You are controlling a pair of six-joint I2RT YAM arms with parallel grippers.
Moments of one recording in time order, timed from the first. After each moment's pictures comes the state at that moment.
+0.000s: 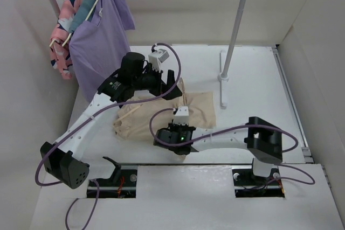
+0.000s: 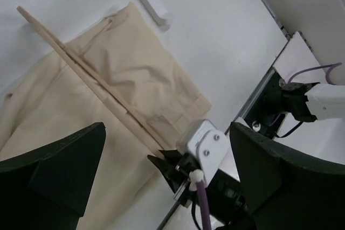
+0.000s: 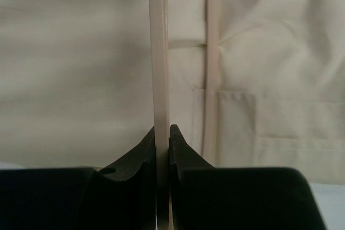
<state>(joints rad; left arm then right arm) -0.52 1.27 1.31 -0.56 0.53 -0.26 1.32 1.72 1.13 -0.62 0.84 1.18</state>
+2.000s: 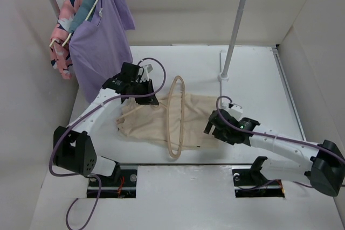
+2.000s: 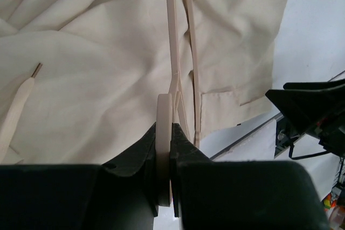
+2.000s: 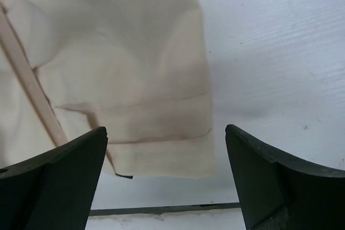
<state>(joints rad) -0.35 1.40 1.13 -0.68 0.42 -0.38 0.91 1.12 0.70 -0.69 0.44 1.20</state>
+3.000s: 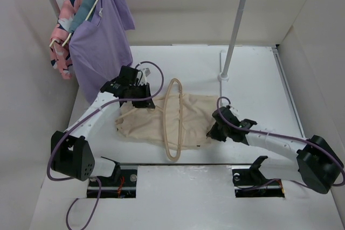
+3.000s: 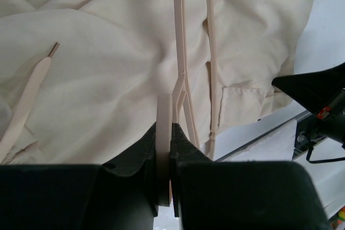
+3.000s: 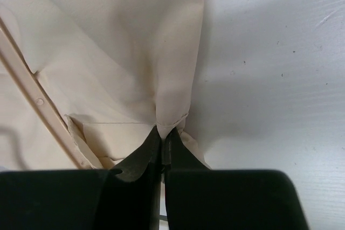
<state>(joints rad) -0.34 1.34 1.08 -0.71 0.35 -0.35 0.73 1.18 0.53 -0.36 0.15 1.18</state>
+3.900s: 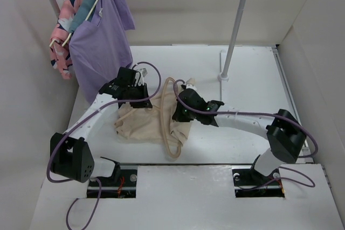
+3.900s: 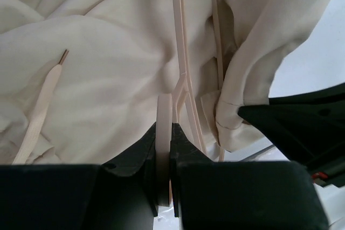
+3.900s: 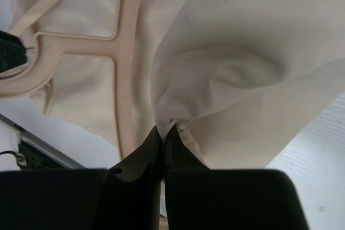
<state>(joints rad) -0.32 1.33 1.05 -0.69 0.30 -0.35 0.93 1.58 1.06 -0.26 0.13 0.83</state>
